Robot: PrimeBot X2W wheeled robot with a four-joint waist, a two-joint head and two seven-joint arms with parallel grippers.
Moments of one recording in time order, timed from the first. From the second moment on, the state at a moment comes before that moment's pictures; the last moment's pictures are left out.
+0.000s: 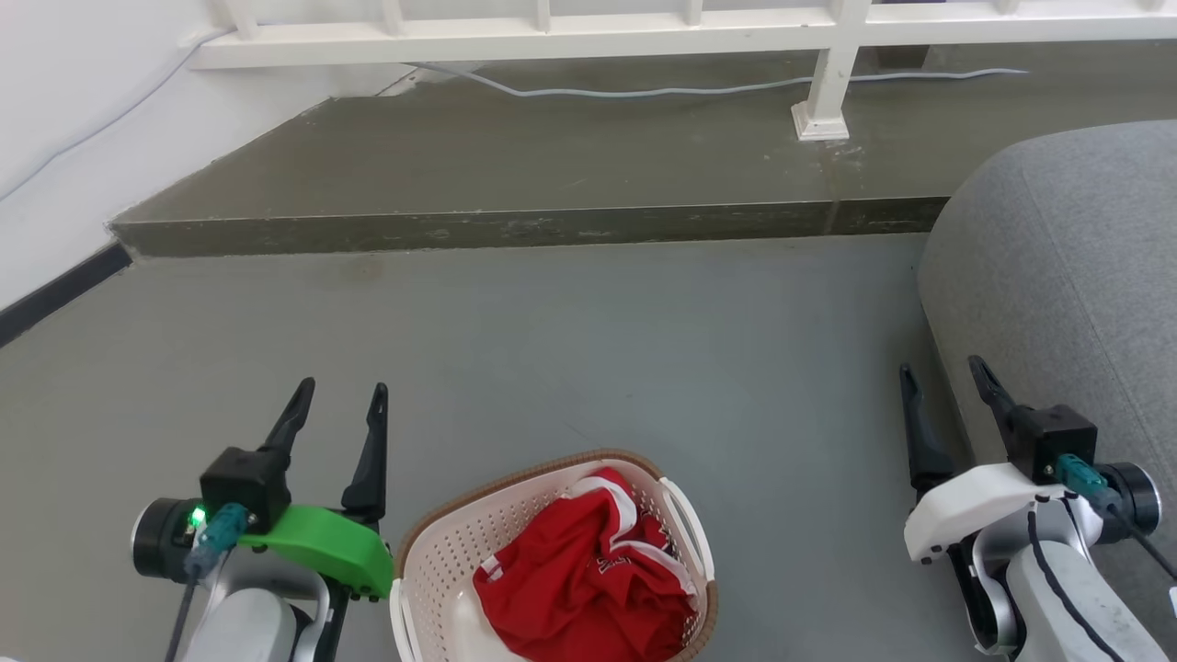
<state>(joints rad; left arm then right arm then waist) -0.17 0.18 -0.35 0.25 -0.39 0.02 -0.24 -0.09 -0.19 0.24 0.32 0.22 -0.10 -0.24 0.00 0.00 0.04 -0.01</state>
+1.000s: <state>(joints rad) -0.19 0.17 -0.35 0.31 -0.36 0.03 -0.25 -0.09 -0.16 0.20 0.32 0.20 -0.10 -0.25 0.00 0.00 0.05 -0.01</state>
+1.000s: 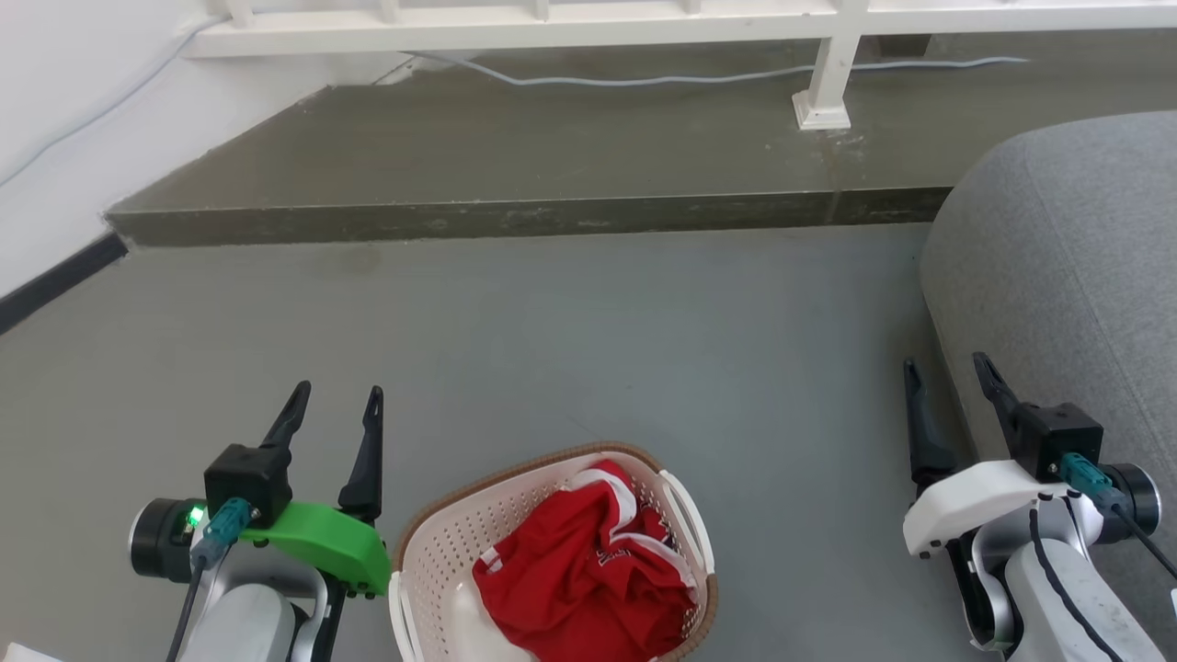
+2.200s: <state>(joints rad) -0.33 0.17 -0.29 0.31 -0.41 0.03 -0.25 -0.27 -0.11 0.16 0.14 0.19 -0.10 -0.25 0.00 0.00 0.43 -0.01</state>
